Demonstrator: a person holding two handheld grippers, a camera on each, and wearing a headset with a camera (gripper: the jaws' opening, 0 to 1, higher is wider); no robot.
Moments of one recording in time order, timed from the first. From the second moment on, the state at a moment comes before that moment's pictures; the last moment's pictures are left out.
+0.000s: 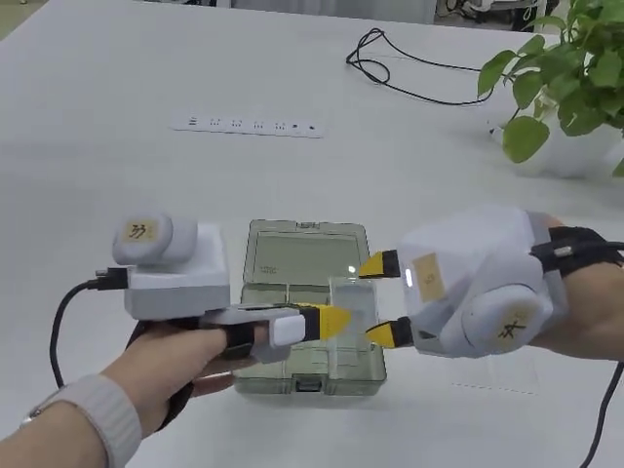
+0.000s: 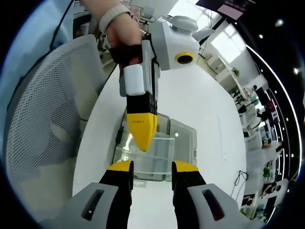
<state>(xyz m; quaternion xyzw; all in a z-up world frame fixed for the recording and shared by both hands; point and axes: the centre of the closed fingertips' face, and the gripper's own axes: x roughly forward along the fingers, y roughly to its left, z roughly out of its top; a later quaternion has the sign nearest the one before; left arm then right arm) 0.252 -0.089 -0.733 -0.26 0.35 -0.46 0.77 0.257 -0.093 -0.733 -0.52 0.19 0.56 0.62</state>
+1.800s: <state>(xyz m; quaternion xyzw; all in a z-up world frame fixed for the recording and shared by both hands) 0.217 -0.073 -0.714 -0.03 0.17 -0.61 0.78 0.222 -0.074 -0.702 -0.34 0.37 0.70 0.52</state>
